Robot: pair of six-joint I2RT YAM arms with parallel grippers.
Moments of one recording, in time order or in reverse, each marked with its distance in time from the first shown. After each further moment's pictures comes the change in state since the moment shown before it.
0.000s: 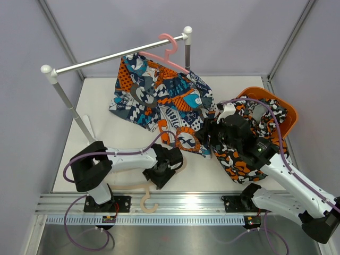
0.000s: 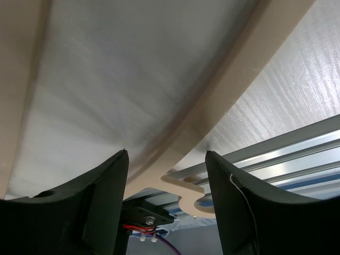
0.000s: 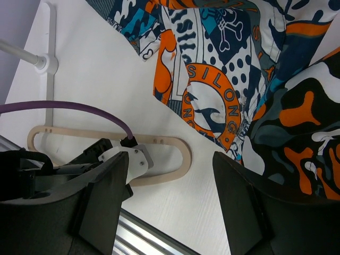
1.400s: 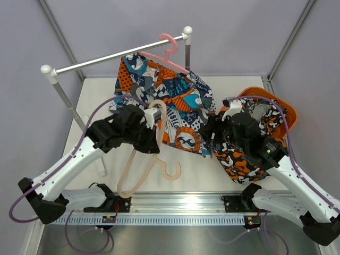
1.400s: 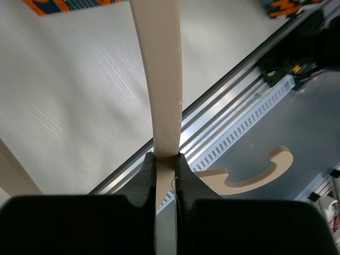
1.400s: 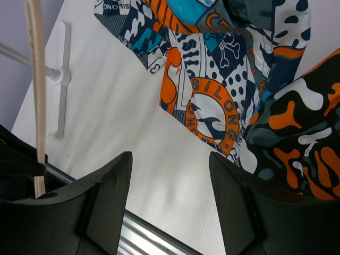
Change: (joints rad) left arm 0.307 -0.482 0.312 -0.115 0.301 0.014; right arm 0.000 -0.035 0.080 -0.060 0.018 -0.011
